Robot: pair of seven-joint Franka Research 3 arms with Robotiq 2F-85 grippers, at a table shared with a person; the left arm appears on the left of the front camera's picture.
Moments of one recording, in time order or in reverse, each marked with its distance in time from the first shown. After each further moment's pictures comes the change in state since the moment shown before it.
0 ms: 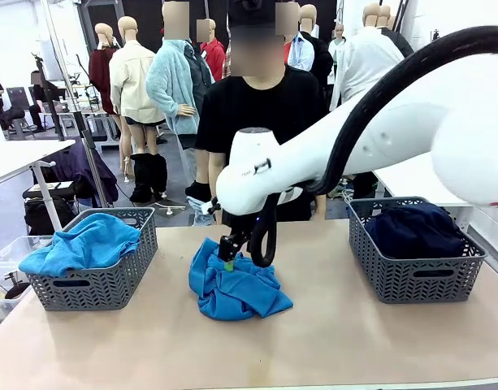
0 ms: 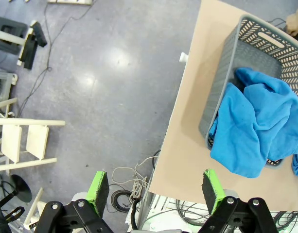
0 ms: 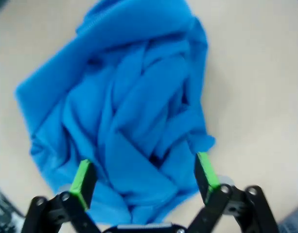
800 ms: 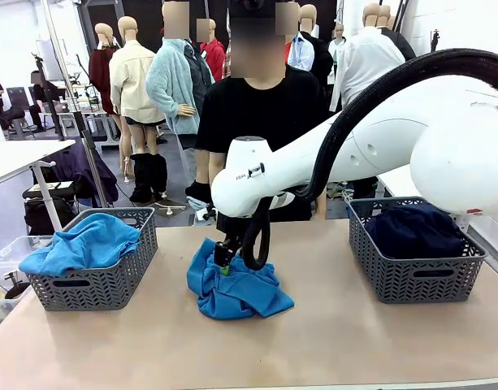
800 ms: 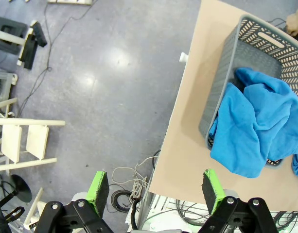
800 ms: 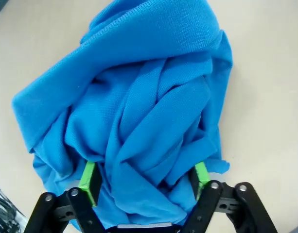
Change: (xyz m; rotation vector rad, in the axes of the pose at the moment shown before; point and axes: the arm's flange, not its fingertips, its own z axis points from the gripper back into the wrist) left arm 0.000 0.000 0.000 0.000 0.000 0.000; right arm 0.011 -0.003 -0.016 0.060 0.012 0.006
